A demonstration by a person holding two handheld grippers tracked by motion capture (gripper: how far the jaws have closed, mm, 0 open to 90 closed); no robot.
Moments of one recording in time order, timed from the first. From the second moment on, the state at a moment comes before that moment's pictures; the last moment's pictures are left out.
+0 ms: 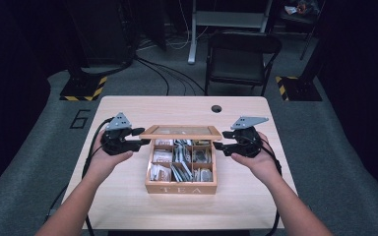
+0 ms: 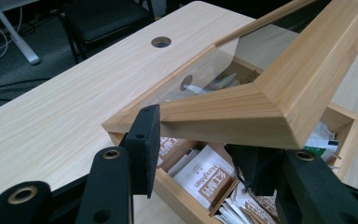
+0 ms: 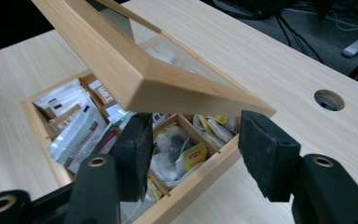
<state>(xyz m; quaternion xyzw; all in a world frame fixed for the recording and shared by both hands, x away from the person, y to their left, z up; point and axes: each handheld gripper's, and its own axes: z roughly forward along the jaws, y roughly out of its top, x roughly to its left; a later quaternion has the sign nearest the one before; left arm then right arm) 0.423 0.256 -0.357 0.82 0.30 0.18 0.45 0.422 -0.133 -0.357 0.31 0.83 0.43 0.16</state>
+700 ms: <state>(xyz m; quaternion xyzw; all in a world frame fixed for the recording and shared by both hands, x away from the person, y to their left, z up) 0.443 0.256 -0.341 0.82 0.31 0.17 0.45 0.466 -0.127 -0.371 0.33 0.82 0.44 0.17</state>
